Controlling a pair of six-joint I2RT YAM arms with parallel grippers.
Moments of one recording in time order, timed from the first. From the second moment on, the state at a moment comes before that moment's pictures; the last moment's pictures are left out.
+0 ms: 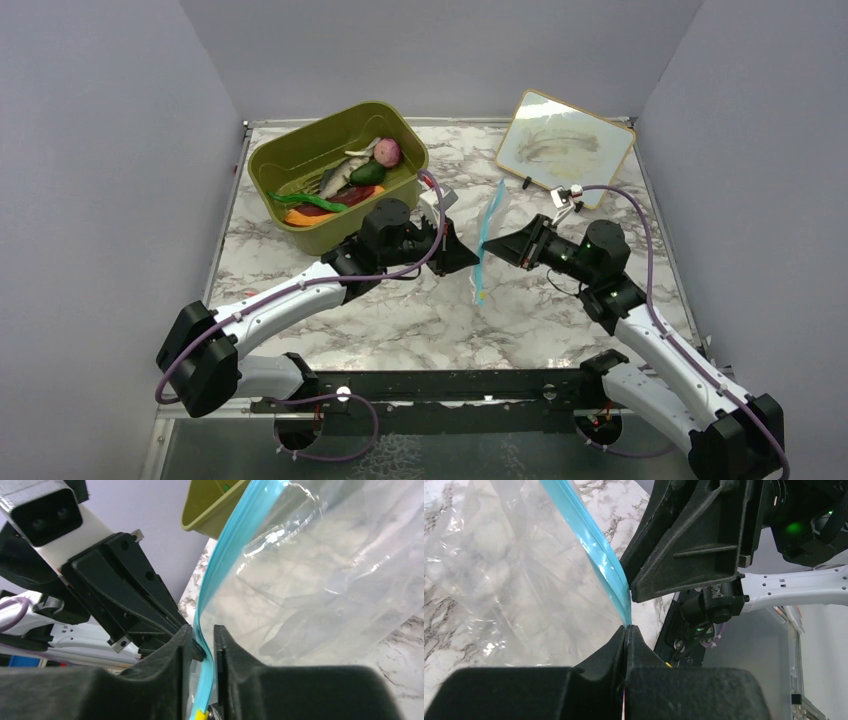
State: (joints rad) left arm -0.83 1.27 0.87 0.14 0.46 -0.50; right arm 0.40 0.84 0.53 0.25 -0.59 0.88
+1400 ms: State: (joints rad) left arm -0.83 1.26 0.81 0.19 0.52 -0.43; right arm 0.40 1.03 0.93 -0.38 -0.04 1.16
